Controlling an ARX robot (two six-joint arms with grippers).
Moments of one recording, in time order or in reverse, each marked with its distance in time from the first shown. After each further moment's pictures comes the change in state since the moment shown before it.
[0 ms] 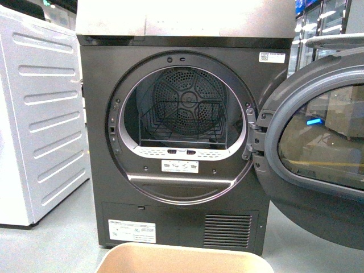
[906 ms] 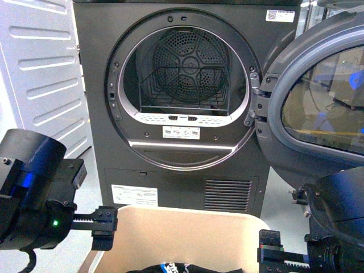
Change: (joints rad) left arm -0.136 1.458 0.653 0.475 0.053 0.073; right arm 0.188 1.487 0.584 0.452 0.119 0.052
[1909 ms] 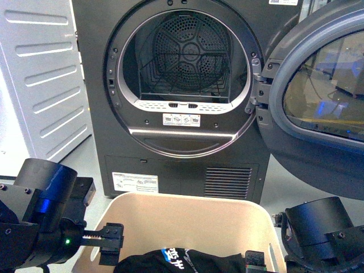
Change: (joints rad) left arm 0.006 0.187 0.011 0.127 0.018 0.027; right arm 0.023 0.254 0.077 0.066 0.006 0.031
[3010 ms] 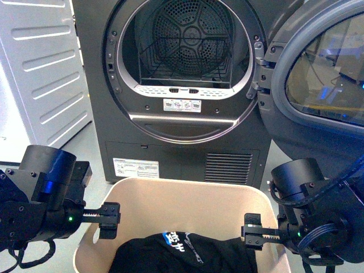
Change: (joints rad) left arm 0.036 0.101 0.097 0.026 -0.018 0.000; right arm -0.027 0.097 0.240 -0.164 0.121 -0.058
